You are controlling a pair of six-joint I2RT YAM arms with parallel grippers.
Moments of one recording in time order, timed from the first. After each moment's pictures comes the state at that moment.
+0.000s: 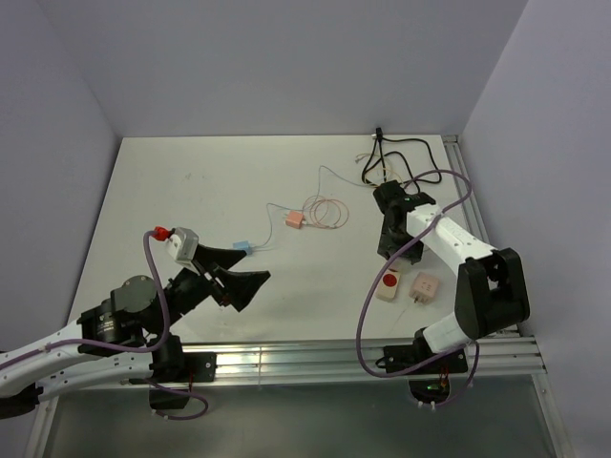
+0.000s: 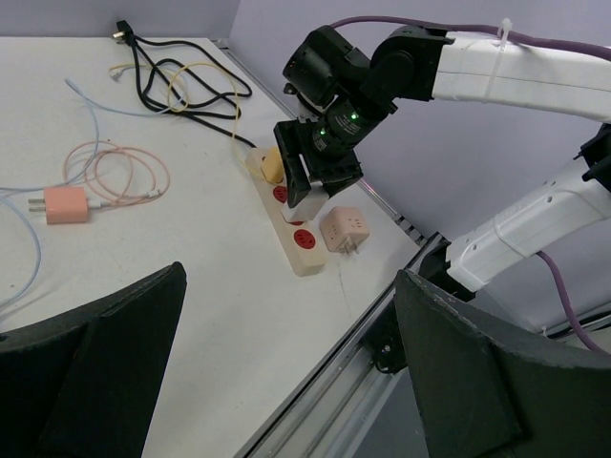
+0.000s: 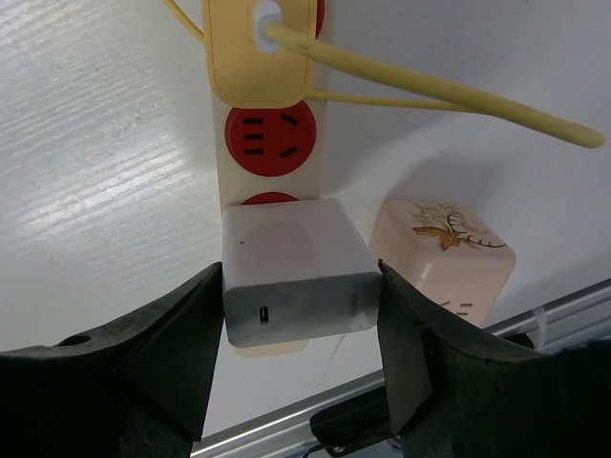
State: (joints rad) left arm -1.26 0.45 0.71 -0.21 -0.41 -0.47; right arm 0.28 1.50 1.00 -0.95 0.31 0.59
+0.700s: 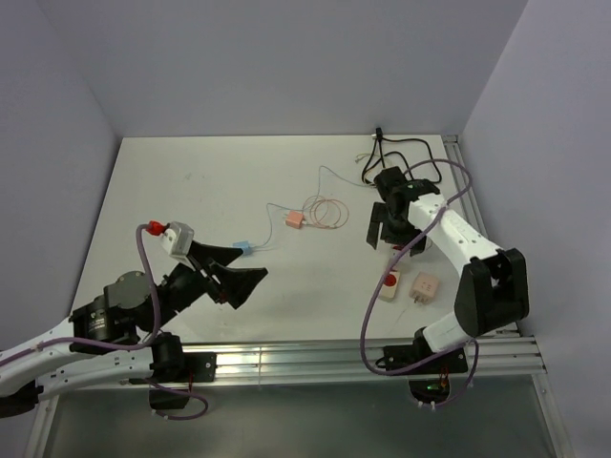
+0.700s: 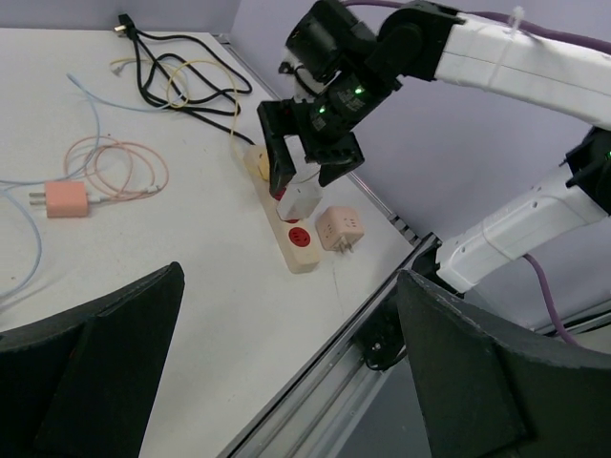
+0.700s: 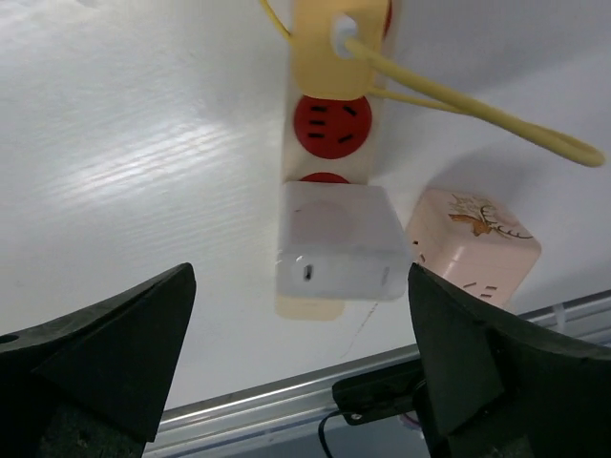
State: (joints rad) left arm -1.26 0.48 0.77 -0.27 -0.41 -0.50; right arm 0.30 1.51 1.13 -1.05 0.24 0.58
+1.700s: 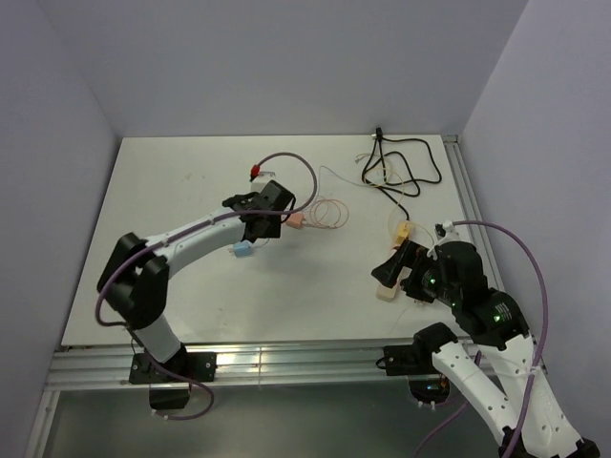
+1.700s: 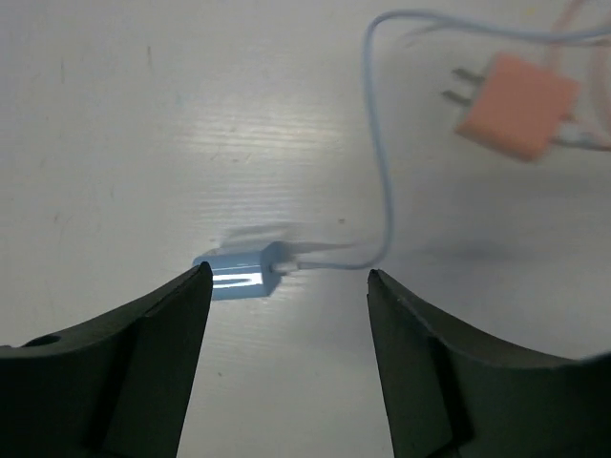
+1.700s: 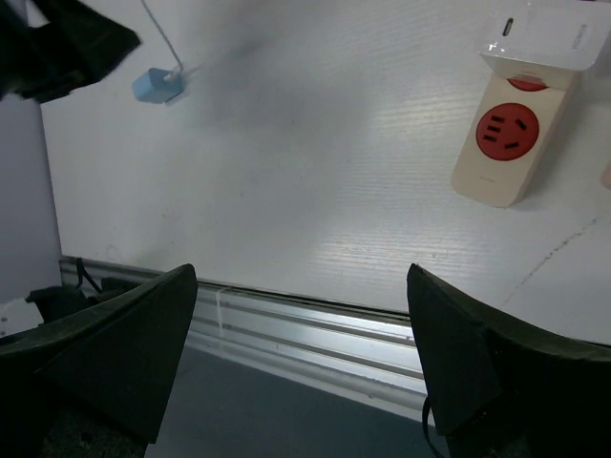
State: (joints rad) left arm -0.74 1.64 1.26 -0.62 -0.55 -0.58; right arm 0.38 0.49 0.81 -1.01 -0.10 0.77
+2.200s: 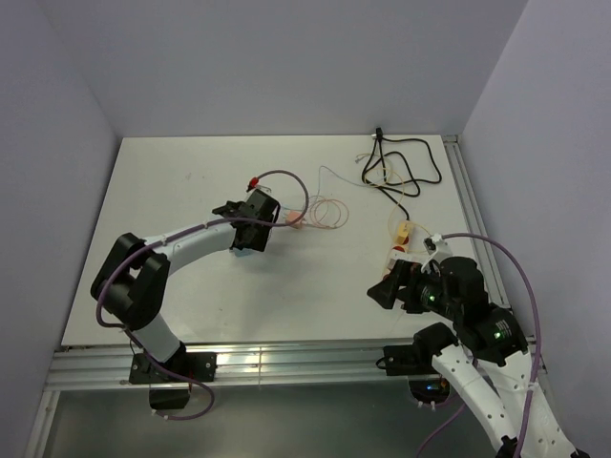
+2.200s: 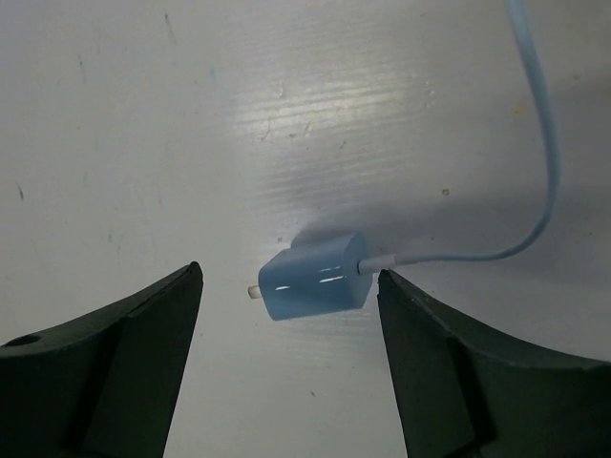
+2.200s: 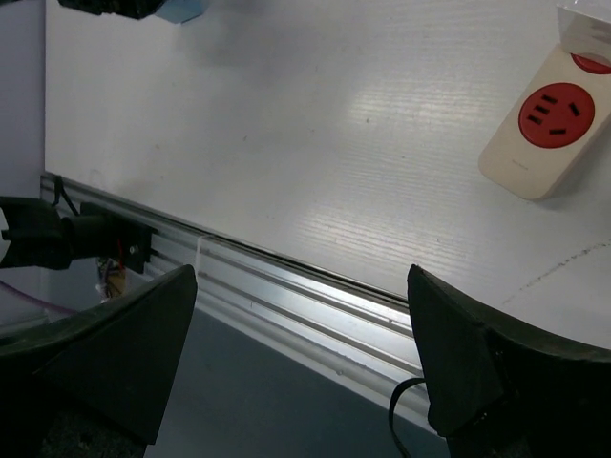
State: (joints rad) left arm -0.66 1.67 1.09 -0.53 -0.52 -0.29; right arm 0.39 0.34 0.71 -1.01 -0.25 0.63
